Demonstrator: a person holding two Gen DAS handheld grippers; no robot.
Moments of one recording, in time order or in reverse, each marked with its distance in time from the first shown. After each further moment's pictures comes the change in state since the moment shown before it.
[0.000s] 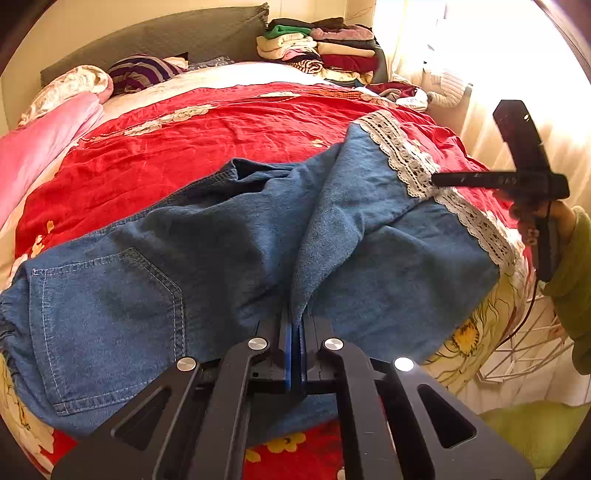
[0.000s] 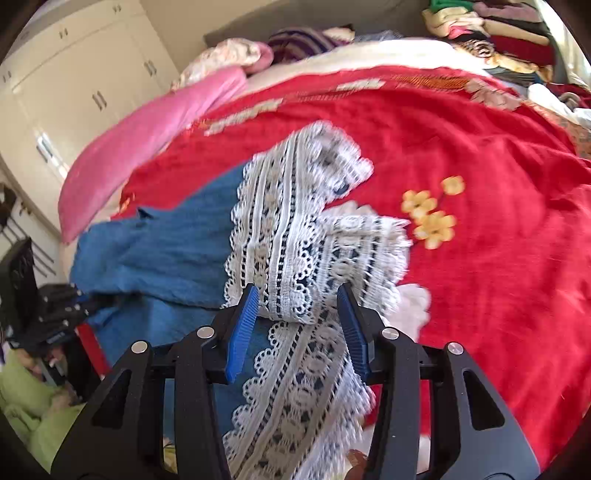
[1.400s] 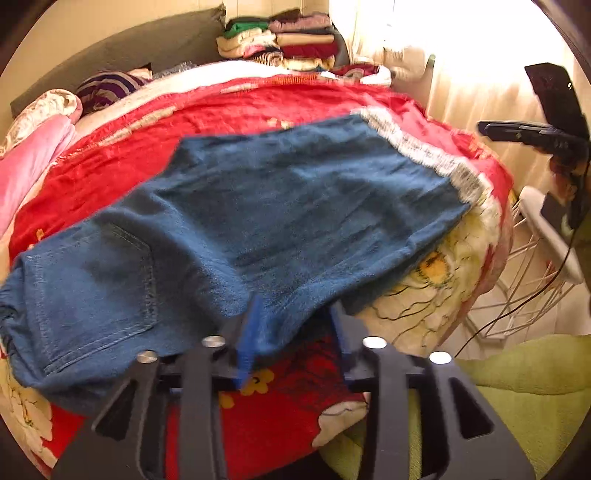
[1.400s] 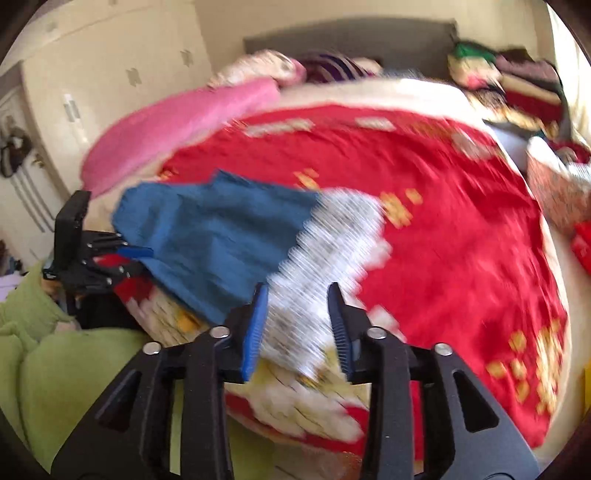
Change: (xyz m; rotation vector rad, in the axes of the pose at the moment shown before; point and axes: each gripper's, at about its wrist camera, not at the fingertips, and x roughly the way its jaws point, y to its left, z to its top) left arm -0.028 -0.020 -0.037 0.144 0.012 -0.061; right arm -0.123 0.042 -0.058 -0.200 -0.095 -0.023
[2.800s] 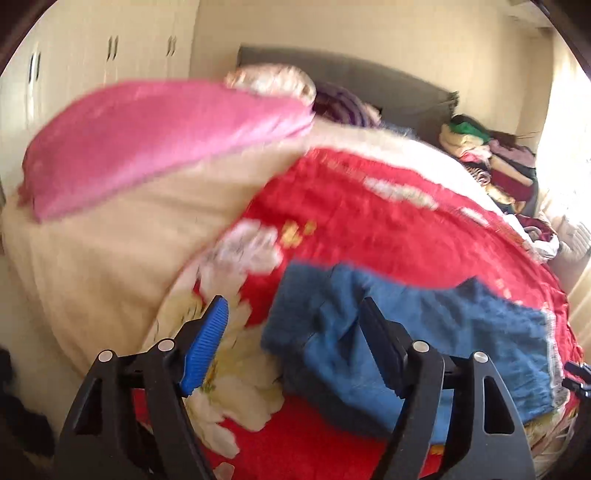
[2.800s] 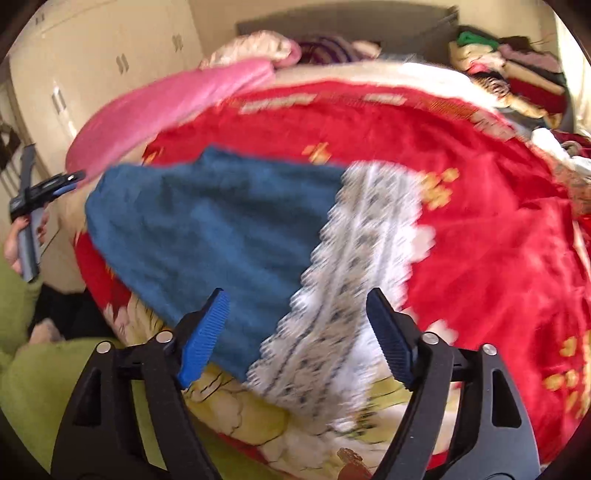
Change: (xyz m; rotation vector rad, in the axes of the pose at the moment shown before) left arm -0.118 0.175 -0.024 -0.659 -0.253 0.512; right arm 0.061 0.007 0.000 0.039 0.056 -0.051
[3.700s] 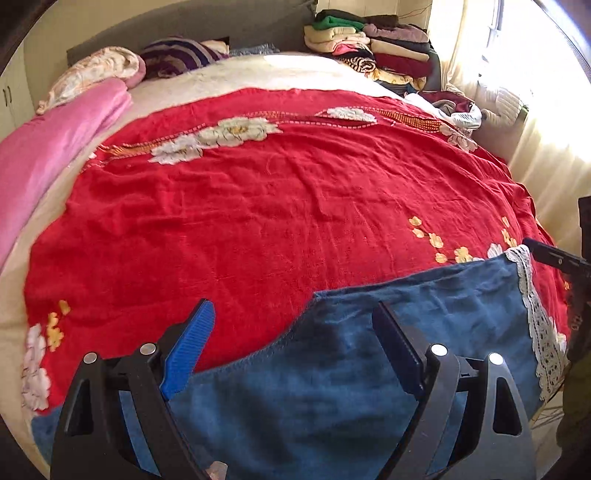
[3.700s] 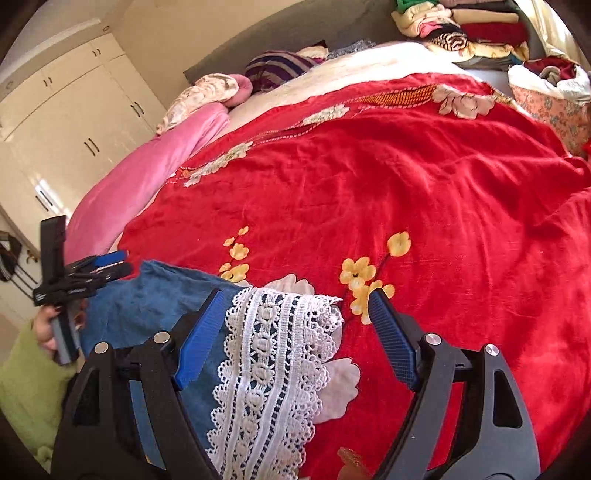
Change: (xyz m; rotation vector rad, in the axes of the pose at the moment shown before) left arm 0.154 -0.223 0.022 0.431 0.314 -0.303; right arm 0.065 -0.109 0.072 0.291 -0.043 0.097
